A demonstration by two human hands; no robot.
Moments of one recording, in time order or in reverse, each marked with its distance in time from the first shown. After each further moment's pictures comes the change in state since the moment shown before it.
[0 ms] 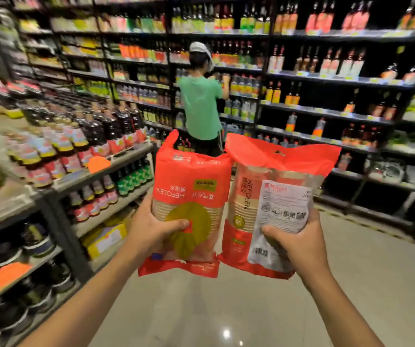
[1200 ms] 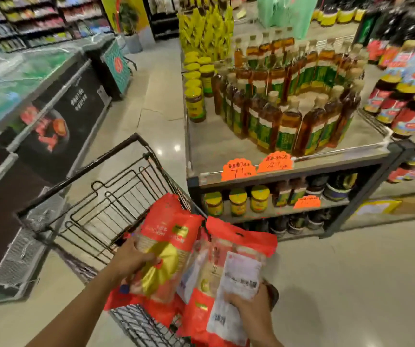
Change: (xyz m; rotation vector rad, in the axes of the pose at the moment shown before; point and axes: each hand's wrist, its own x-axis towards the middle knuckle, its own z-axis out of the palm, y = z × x) left_hand -0.313 -0.316 -0.845 0.273 0.666 -1.019; right_hand -0.575 0.027 0.765 -0.108 -1.110 0.612
